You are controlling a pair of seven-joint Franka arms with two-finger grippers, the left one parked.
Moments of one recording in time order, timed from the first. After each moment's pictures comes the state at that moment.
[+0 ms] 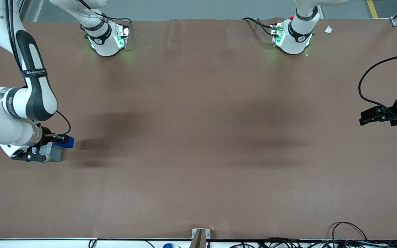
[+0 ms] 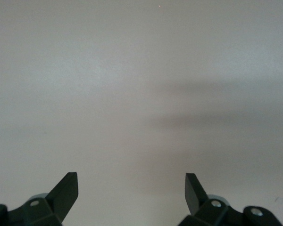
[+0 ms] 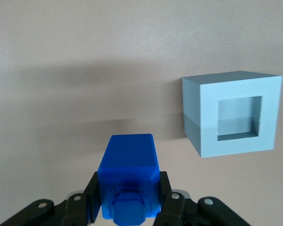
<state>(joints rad) -0.08 0.42 -0.02 -1.76 -0.05 2.01 -0.02</state>
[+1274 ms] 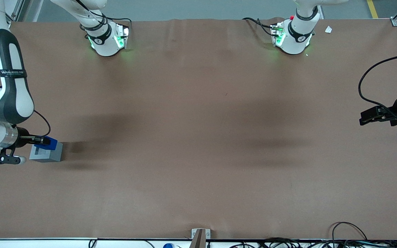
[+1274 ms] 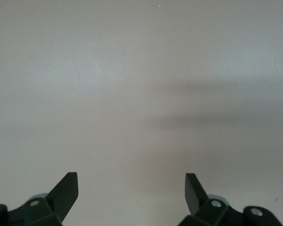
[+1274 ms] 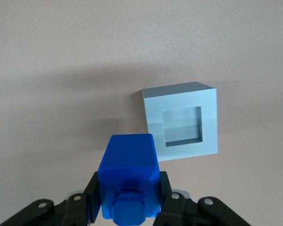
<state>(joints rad) -0.18 0.44 -0.02 -1.67 -0.05 1.97 -0.09</state>
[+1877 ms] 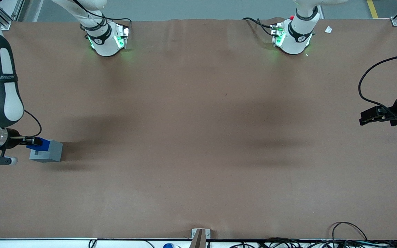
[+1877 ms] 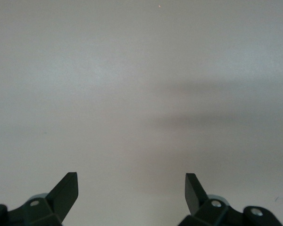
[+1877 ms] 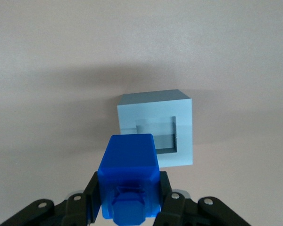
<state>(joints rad) -0.23 0.49 -0.02 -1.62 -0.05 1.97 -0.19</state>
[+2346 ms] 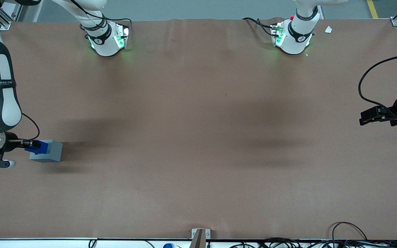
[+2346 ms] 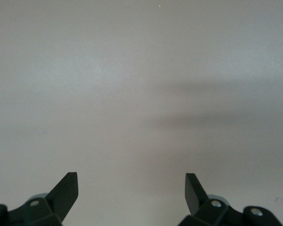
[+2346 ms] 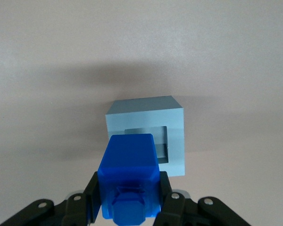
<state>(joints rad) -0.24 0.54 -0.02 -1.57 -0.05 1.97 -0.20</state>
